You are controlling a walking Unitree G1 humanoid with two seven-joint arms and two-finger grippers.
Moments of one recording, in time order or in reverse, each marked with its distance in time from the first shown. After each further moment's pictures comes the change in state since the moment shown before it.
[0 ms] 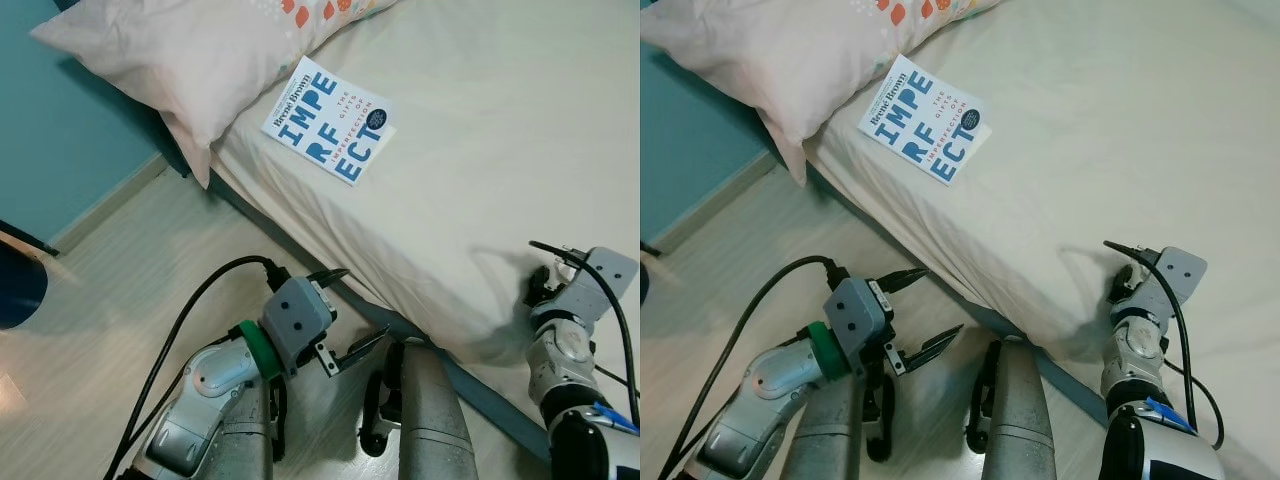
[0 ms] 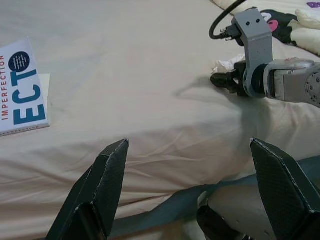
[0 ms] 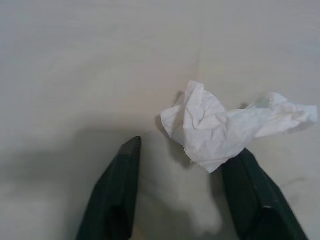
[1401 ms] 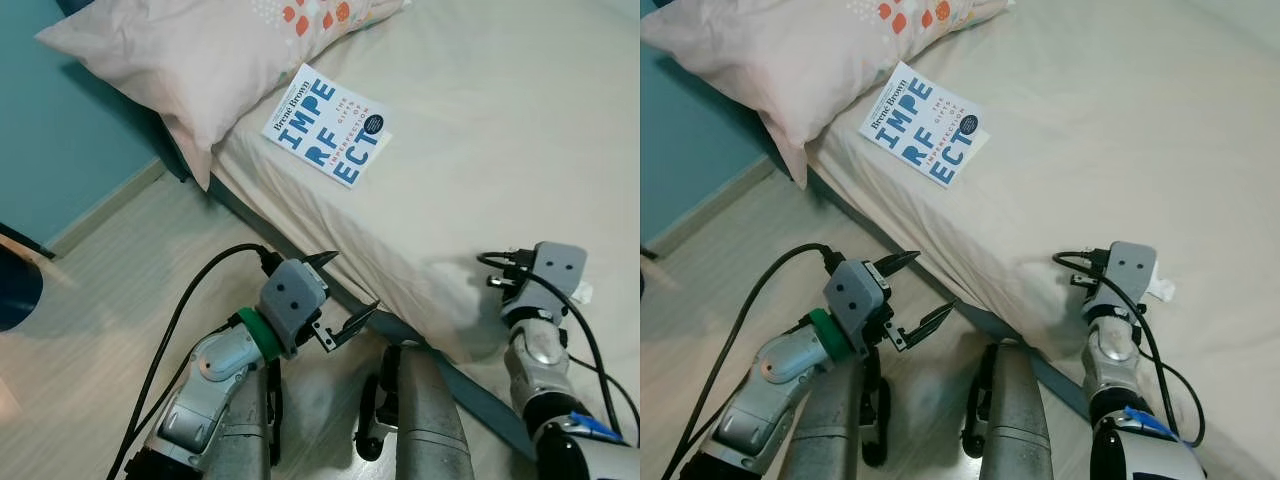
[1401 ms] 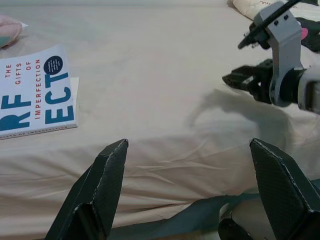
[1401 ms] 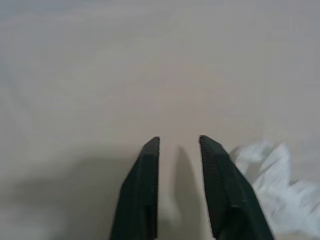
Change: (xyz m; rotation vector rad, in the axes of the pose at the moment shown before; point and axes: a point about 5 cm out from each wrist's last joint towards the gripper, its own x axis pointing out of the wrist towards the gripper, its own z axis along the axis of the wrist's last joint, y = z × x) left arm 0.006 0.015 -0.011 -0.002 -0.007 0.095; right arm -0.011 0.030 0.007 -0.161 -0.176 0.211
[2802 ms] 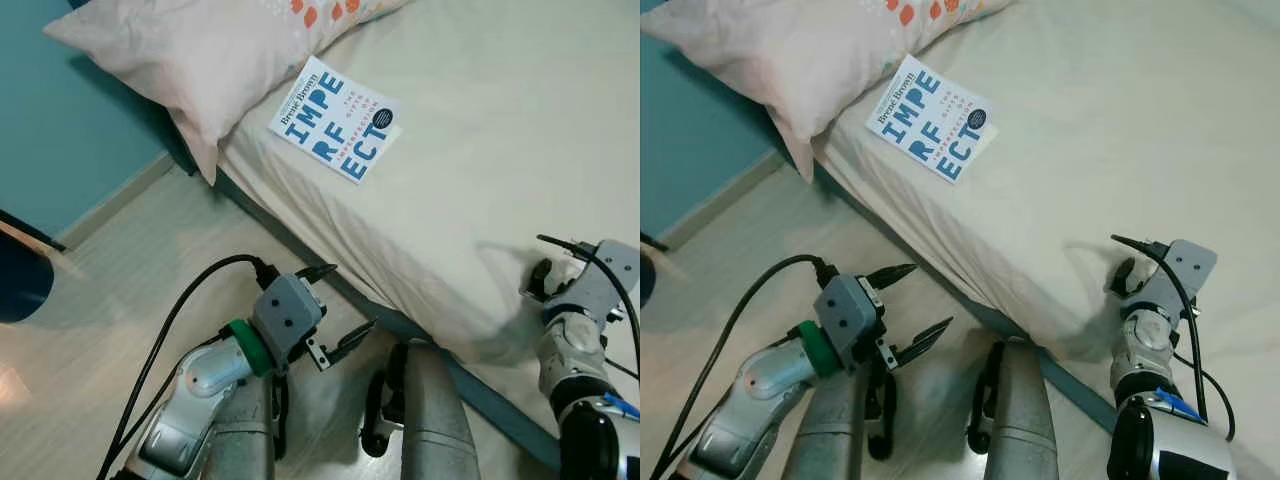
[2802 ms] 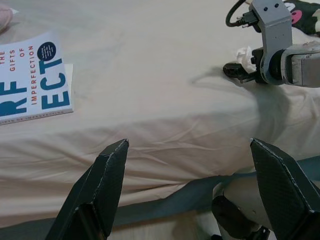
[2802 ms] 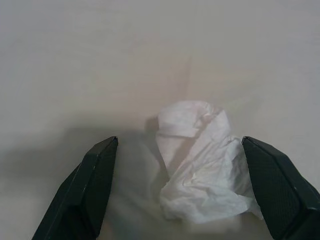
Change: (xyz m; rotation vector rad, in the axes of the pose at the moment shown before) left arm -0.017 -0.007 0.008 0.023 0.035 -0.045; right arm 0.009 -0.040 -0.007 0.124 0.195 -0.268
